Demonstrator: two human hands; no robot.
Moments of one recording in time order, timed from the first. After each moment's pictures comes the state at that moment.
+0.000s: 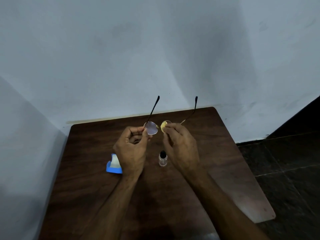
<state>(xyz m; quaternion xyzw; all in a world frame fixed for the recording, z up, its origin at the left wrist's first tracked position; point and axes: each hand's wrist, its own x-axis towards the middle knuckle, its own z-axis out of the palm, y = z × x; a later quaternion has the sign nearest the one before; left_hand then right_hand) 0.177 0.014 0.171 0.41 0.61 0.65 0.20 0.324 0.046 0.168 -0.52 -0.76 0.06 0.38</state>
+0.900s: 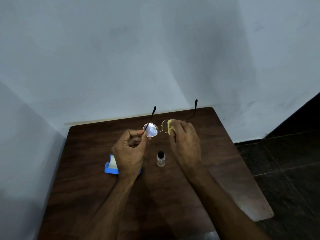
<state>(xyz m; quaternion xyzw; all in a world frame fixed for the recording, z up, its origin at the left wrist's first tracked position) 0.177 0.006 0.171 0.45 0.59 0.64 0.20 0.335 0.052 0.173 -0.56 -0.73 0.02 0.39</state>
